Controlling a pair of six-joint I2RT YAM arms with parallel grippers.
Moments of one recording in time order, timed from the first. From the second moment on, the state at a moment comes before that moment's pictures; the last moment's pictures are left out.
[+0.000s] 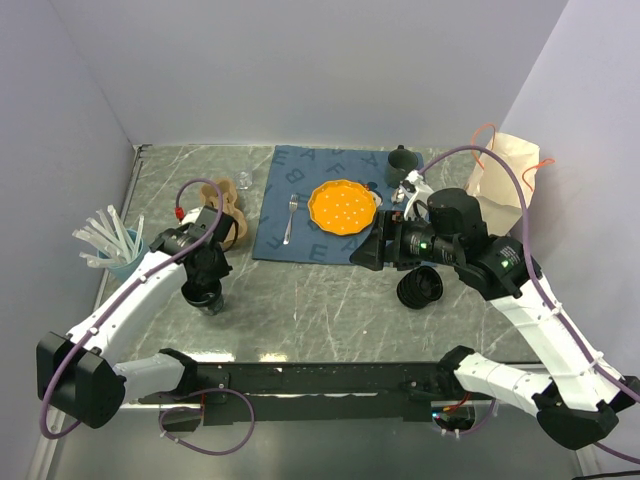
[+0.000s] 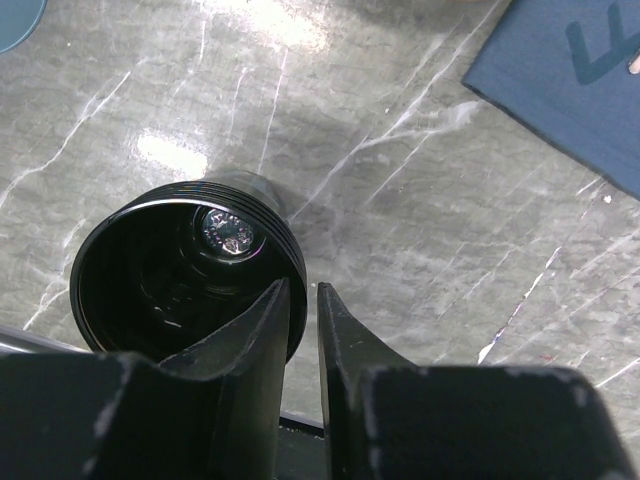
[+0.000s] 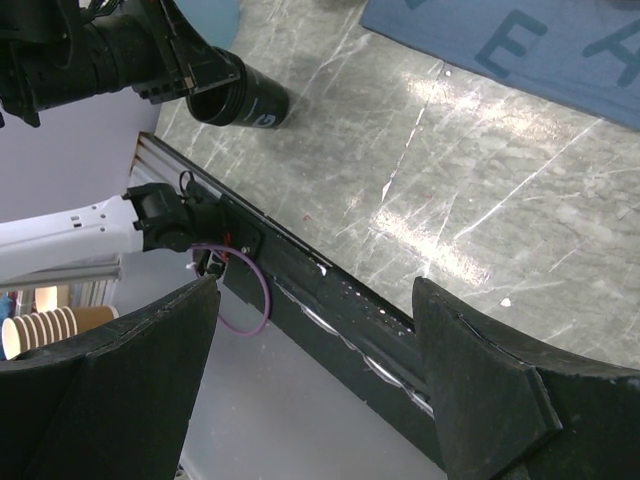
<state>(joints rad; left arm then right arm) -0.43 1.17 0.98 -0.97 -0.34 -0.80 0.62 0.98 1.30 -0.90 -0.28 0.59</state>
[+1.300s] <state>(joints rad) -0.42 1.17 1.05 -1.05 -0.41 -0.75 0.62 1.01 1.30 -0.88 -0.28 0.60</state>
